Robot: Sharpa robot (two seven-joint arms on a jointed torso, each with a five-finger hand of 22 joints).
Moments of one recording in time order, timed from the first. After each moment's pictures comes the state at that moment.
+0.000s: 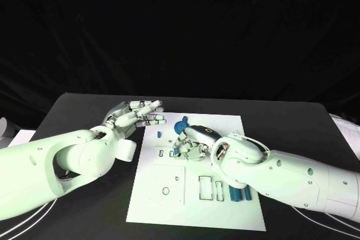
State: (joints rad) left arm 1.23 -1.00 -0.03 1.78 0.09 -0.37 0.37; left_hand 1.44 -0.05 0.04 0.15 0.14 1.01 0.21 0.07 0.07 1.10 0.15 0.07 0.07 1.18 0.10 0.14 0.23 0.16 1.08 0.21 0.18 0.08; right arm 1.09 -0.61 0.01 1.55 -1.51 -0.31 -0.19; right_hand 1.38 -0.04 0.20 0.09 0.14 1.17 0.10 0.09 0.09 1.42 0.02 1.13 1.41 1.47 -0.07 1.55 1.31 0.07 1.43 0.04 1.44 1.27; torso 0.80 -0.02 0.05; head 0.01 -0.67
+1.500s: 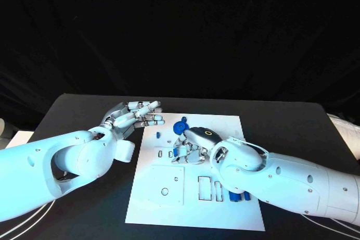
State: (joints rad) left arm 1.23 -1.00 -0.03 1.77 0.09 -0.37 0.37; left_hand 1.44 -0.05 0.04 0.15 0.14 1.01 0.21 0.07 0.07 1.10 0.15 0.07 0.07 1.18 0.10 0.14 0.23 0.16 1.08 0.21 0.18 0.07; right arm 1.08 -0.63 0.00 1.59 -1.62 -0.37 -0.27; right_hand 1.27 -0.17 0.00 0.25 0.16 1.05 0.13 0.07 0.06 1.37 0.04 0.96 1.21 1.46 -0.04 1.53 1.31 0.07 1.42 0.07 1.43 1.26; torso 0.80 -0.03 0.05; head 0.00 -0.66
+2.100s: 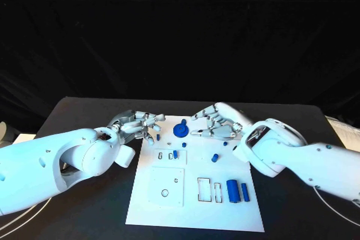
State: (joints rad) left arm 1.23 -0.96 -0.03 1.69 -0.15 -0.33 0.09; left_hand 1.37 -0.03 0.02 0.21 0.14 1.12 0.10 0.10 0.09 1.42 0.02 0.27 0.22 1.47 -0.05 1.23 1.20 0.16 1.46 0.05 0.62 0.41; right arm 1.18 -0.85 0.04 1.68 -1.18 -0.46 0.04; right_hand 1.40 -0.10 -0.07 0.27 0.21 0.98 0.15 0.07 0.07 1.33 0.06 0.95 1.18 1.47 -0.02 1.50 1.31 0.07 1.38 0.09 1.38 1.18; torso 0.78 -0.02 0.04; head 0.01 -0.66
